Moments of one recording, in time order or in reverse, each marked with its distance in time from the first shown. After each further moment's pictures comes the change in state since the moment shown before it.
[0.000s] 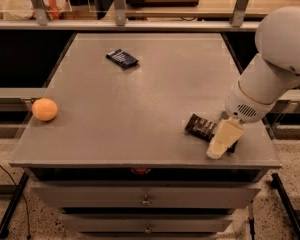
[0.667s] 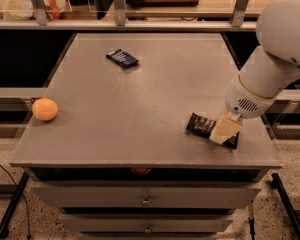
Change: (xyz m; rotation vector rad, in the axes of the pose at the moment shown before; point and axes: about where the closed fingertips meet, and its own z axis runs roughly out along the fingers) arm -0.004 0.000 -0.015 0.000 0.000 0.000
